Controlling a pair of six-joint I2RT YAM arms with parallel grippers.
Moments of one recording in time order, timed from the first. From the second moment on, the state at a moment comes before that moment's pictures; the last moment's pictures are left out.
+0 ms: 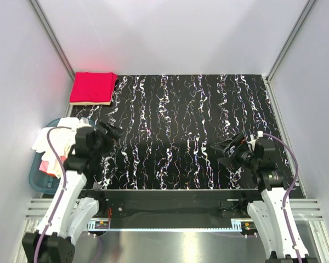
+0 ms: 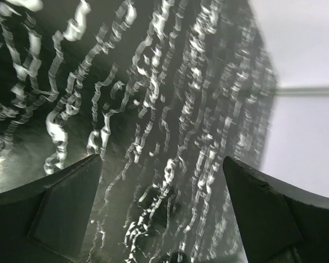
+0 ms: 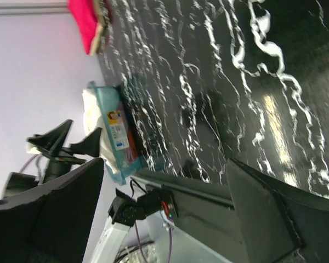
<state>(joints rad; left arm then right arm) -0.11 0.68 0.51 -0.35 0.13 -0.99 0.03 0.49 0.48 -0.52 -0.54 1.07</state>
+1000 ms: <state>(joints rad) 0.43 1.39 1.20 -0.98 -0.42 -0.60 0.03 0.89 0.70 -0.68 -0.70 0.89</state>
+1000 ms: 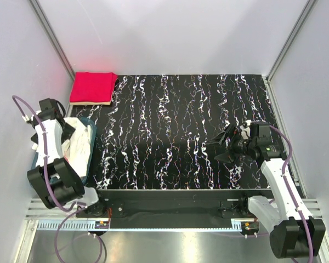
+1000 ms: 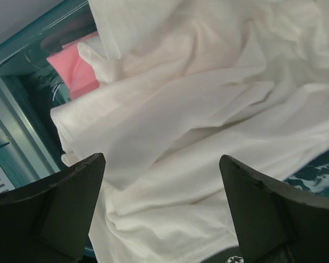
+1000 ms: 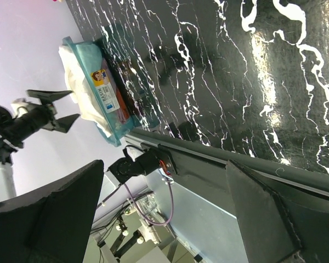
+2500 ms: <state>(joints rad) -0.33 1.24 1.78 -0.31 0.42 -1.04 0.10 0.92 0.89 -0.67 -0.72 0.85</state>
